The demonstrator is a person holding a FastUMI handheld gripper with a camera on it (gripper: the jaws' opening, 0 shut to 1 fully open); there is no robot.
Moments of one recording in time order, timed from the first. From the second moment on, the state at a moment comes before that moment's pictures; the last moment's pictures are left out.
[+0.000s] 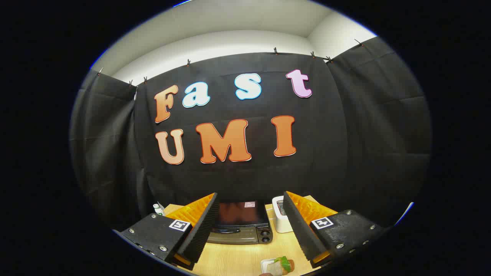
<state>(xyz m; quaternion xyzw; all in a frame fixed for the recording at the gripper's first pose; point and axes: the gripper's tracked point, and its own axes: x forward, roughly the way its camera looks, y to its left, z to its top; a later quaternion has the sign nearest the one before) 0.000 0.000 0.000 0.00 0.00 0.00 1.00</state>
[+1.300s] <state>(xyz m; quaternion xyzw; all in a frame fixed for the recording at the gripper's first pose) 0.051 0.035 -0.046 -0.02 0.01 0.01 1.00</state>
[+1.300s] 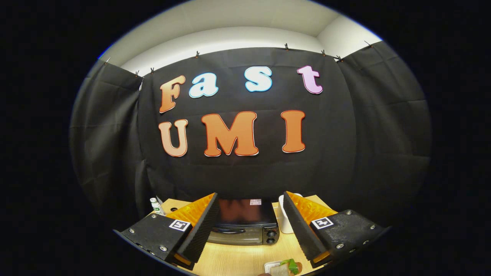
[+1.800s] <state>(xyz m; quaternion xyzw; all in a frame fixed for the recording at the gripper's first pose) 0.162 0.097 -0.196 -0.03 0.09 0.02 1.00</state>
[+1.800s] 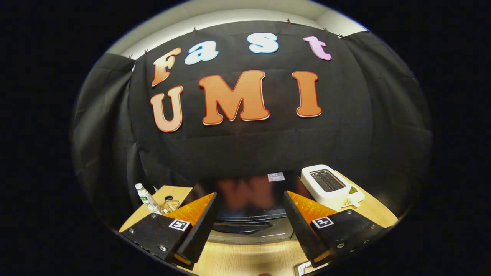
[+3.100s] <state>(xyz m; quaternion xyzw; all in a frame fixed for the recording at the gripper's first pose) 0.147 0.128 -0.271 -0.07 0.18 0.03 0.98</state>
